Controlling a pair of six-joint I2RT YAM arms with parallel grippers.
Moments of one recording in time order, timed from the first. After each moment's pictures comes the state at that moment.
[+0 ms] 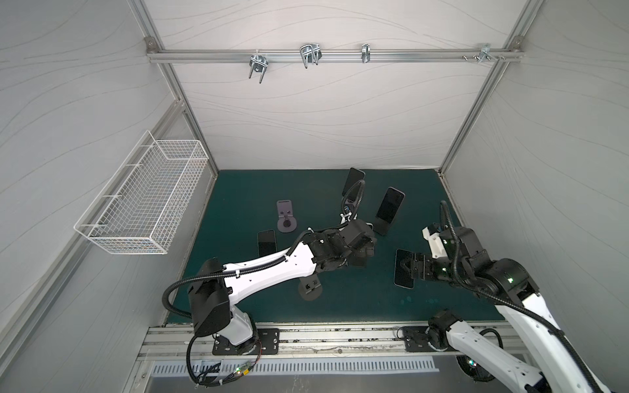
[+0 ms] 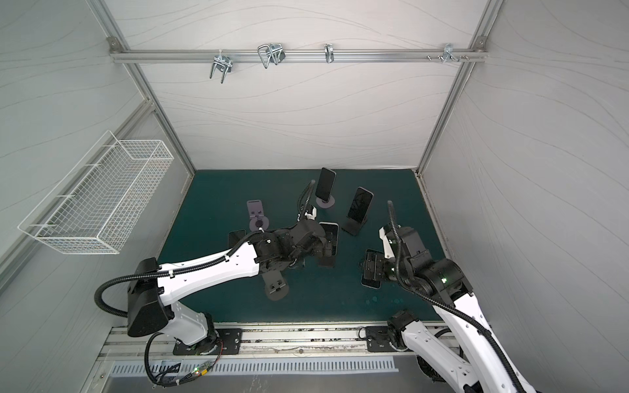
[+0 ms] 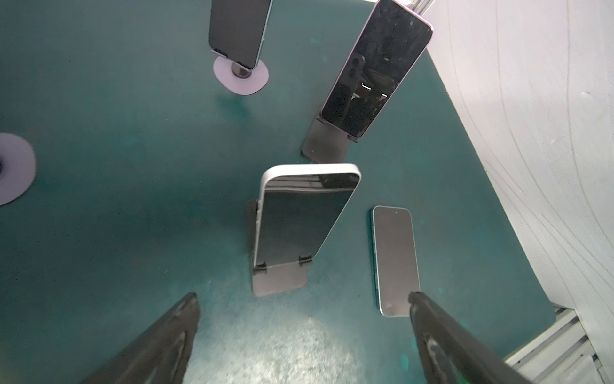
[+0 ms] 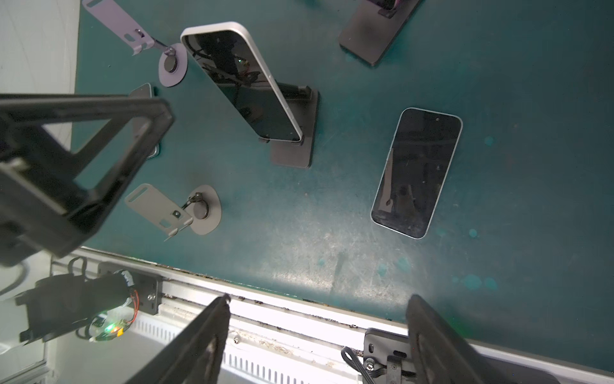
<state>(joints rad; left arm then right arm) -1.08 1.56 1.28 -0.52 -0.41 -0.80 0.53 0.74 1.06 -1.28 -0.12 0.51</state>
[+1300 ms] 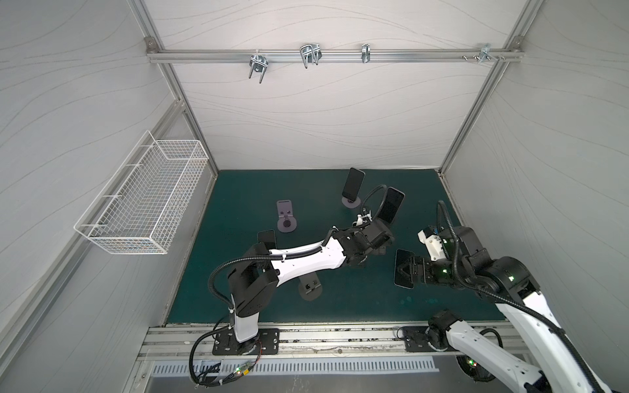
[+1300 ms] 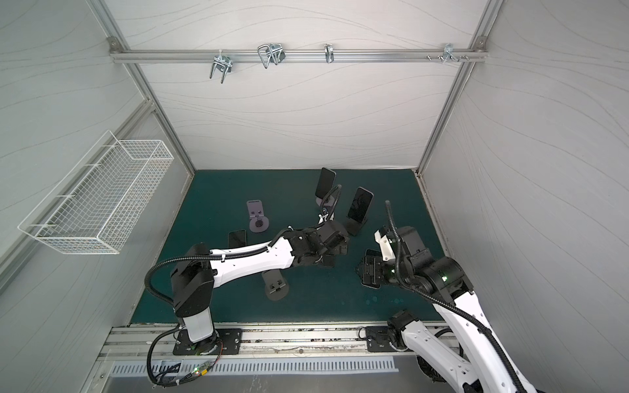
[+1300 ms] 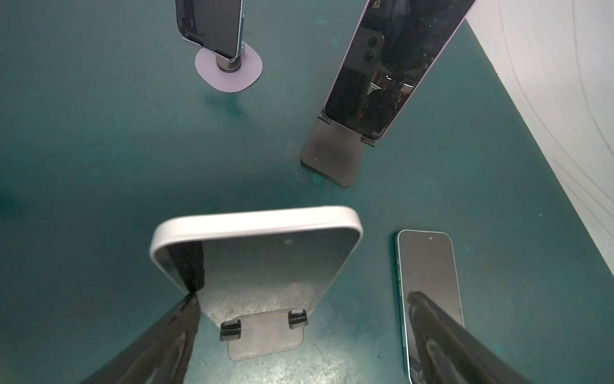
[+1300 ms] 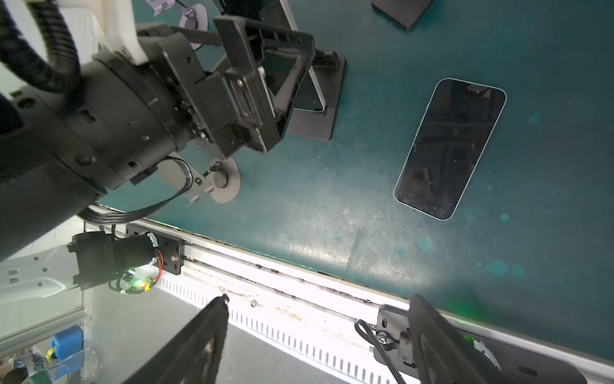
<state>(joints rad) -1.07 1.83 1.43 -0.47 -0.47 -0.77 0.52 0.75 1.09 -1.33 -0.23 0.48</state>
